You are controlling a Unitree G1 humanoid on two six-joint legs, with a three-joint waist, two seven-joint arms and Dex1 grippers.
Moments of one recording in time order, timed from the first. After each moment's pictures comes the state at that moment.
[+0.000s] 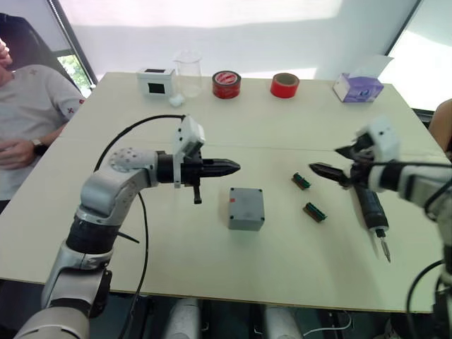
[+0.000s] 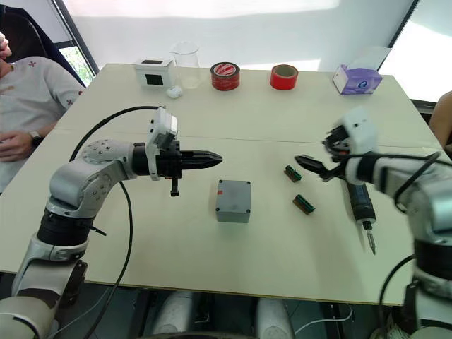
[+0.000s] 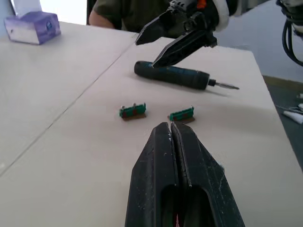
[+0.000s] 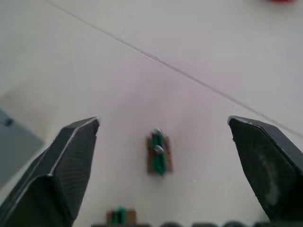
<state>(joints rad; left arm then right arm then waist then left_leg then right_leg) -0.69 0.52 -0.14 -0.16 -0.52 0.65 -1.08 -0.51 -0.95 -0.26 -0.25 0.57 1.22 0.62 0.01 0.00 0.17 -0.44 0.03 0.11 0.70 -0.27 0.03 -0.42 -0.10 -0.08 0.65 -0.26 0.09</state>
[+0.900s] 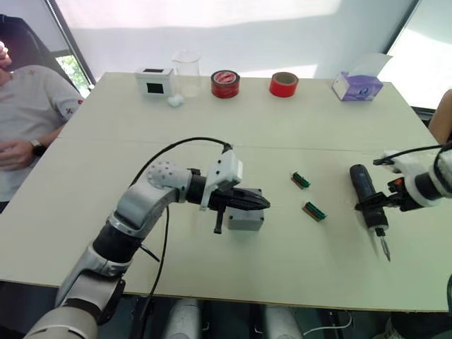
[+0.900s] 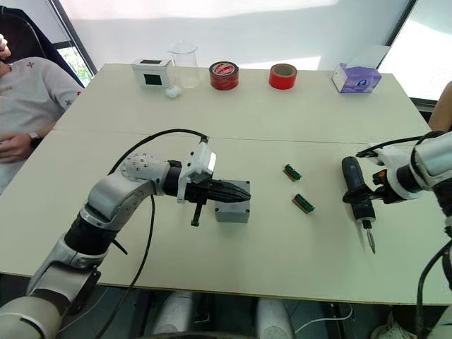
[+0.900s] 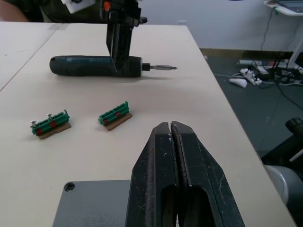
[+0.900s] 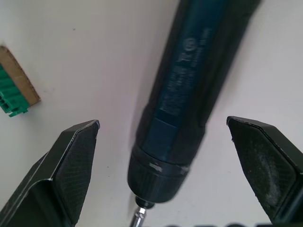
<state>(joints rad) -0.66 0.45 -0.33 -0.21 -0.44 0.55 -1.13 -0.91 -1.16 0.51 0.48 0.33 1.35 1.11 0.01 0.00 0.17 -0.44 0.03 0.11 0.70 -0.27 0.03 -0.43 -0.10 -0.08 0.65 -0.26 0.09</state>
